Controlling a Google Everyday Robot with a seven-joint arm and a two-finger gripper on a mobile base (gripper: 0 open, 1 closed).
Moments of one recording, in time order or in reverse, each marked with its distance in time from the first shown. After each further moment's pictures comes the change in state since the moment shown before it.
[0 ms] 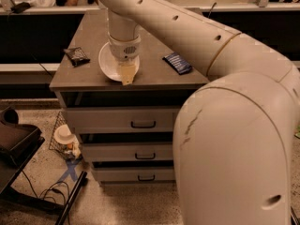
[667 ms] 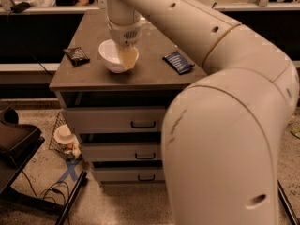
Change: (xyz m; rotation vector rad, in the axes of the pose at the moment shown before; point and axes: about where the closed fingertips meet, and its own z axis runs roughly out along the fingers) arm 0.010 -0.014 -0.040 0.043 0.062 0.008
